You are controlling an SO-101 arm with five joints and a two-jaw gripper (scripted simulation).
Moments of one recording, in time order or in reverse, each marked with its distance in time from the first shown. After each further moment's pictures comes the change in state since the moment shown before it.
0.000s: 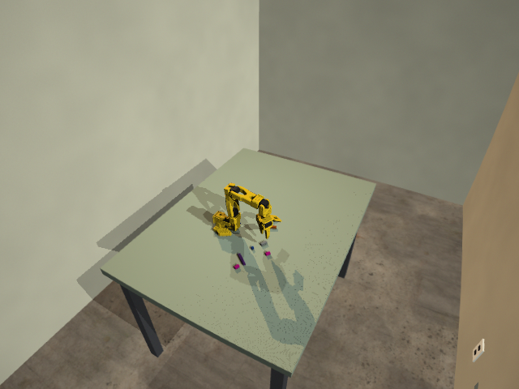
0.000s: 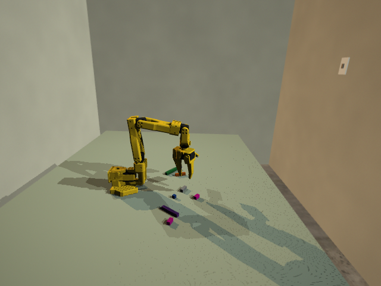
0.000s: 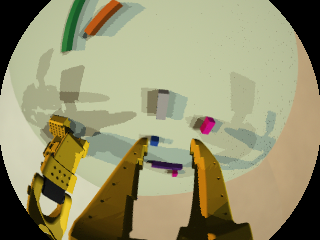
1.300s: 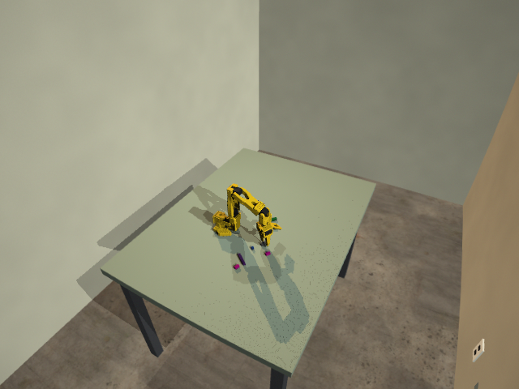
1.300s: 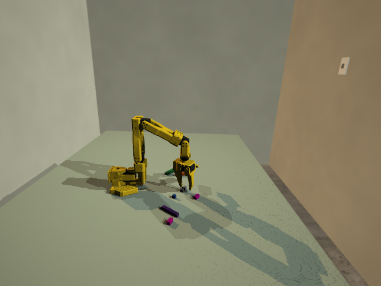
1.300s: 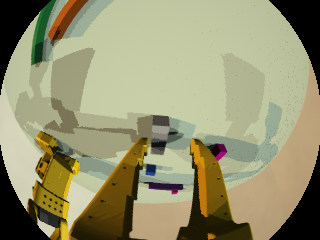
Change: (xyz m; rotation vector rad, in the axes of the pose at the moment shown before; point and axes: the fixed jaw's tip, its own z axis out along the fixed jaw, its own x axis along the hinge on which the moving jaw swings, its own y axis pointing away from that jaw) arm -0.001 -0.003 0.043 0.008 -0.004 0.000
